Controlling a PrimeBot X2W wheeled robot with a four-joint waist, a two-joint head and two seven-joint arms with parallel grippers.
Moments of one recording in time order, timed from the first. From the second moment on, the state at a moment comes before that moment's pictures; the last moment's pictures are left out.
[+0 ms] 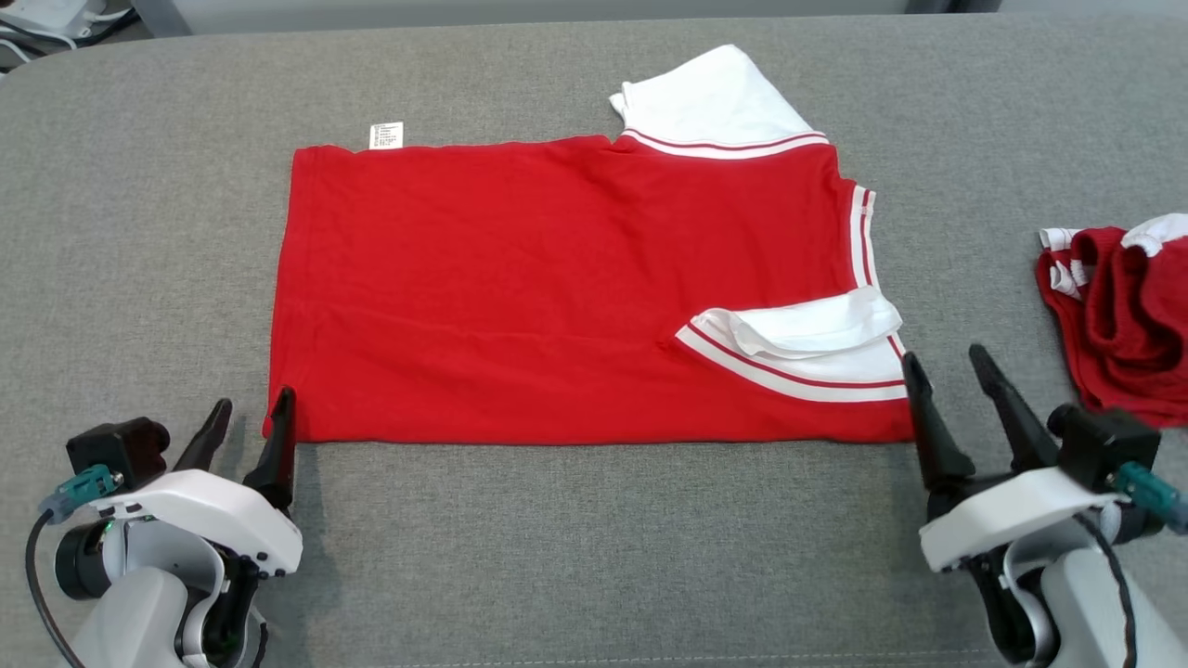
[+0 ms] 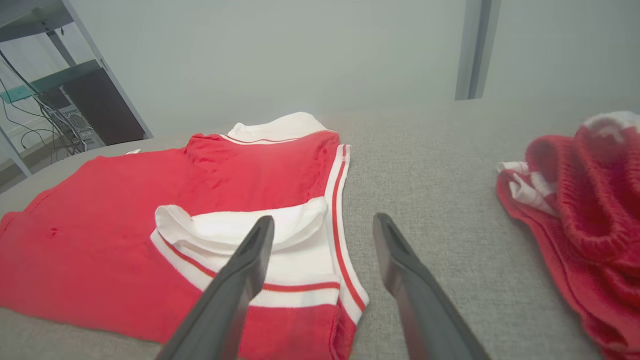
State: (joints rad) left arm -0.31 0.34 -0.30 0.49 -0.75 0.03 -0.10; right arm -0.29 -0.18 0.20 0.40 0.40 0.13 -0.25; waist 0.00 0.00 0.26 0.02
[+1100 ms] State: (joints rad) left arm -0.33 0.33 -0.28 0.54 -0.93 -0.02 0.12; right arm -0.39 -0.13 0.23 0.62 0.43 0.13 -0.11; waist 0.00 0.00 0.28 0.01
